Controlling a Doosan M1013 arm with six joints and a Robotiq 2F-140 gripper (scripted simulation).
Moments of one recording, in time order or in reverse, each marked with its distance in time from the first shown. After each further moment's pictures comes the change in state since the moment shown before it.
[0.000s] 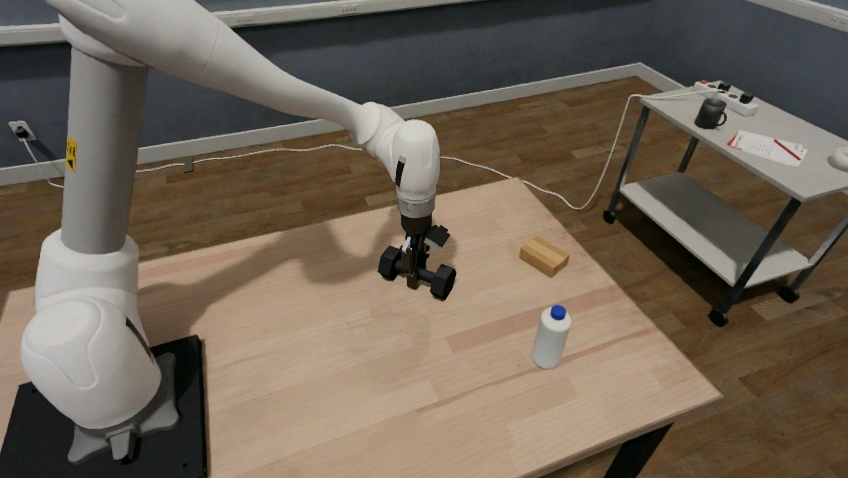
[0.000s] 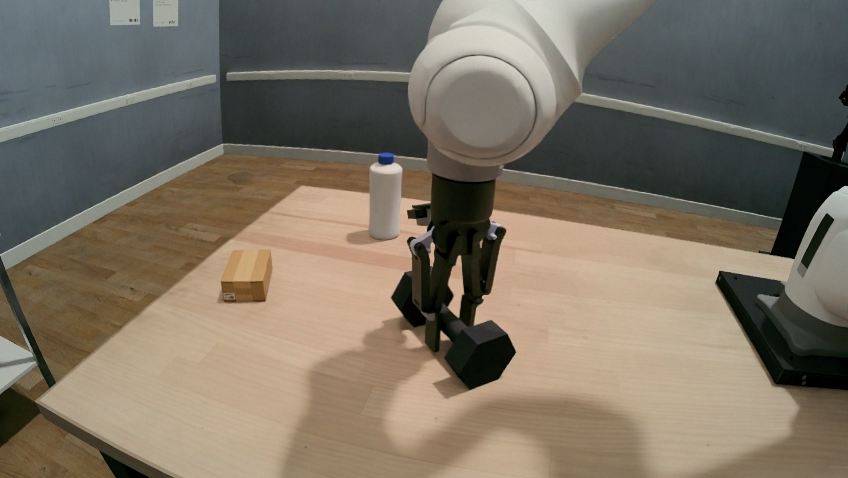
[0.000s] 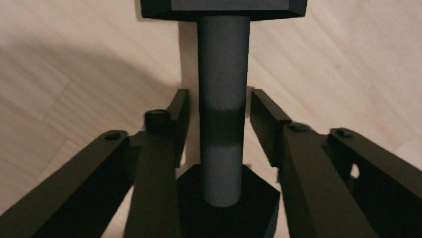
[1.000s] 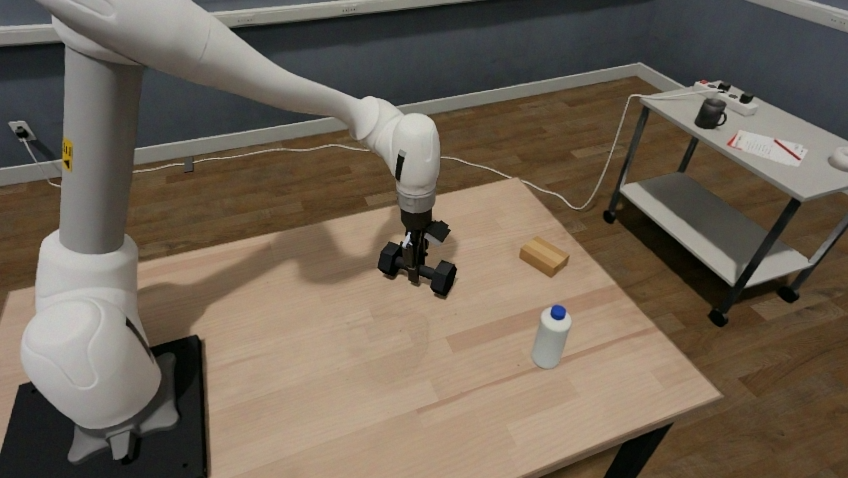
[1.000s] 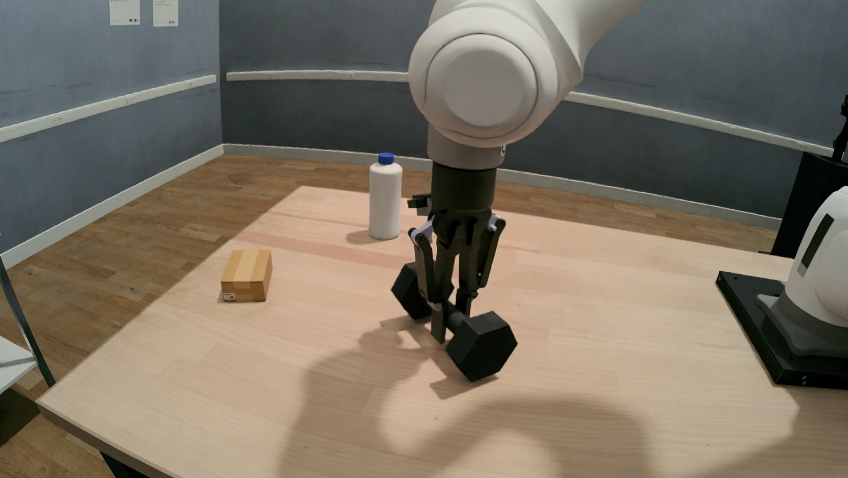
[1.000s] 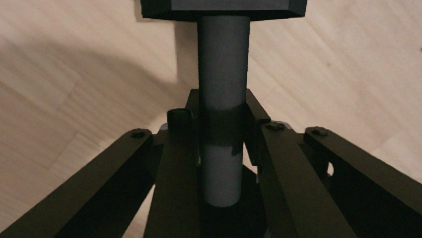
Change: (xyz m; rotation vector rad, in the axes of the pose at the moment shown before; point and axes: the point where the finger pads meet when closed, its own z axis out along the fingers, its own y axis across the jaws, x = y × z) arm 0.000 0.000 -0.014 0.000 0.000 0.000
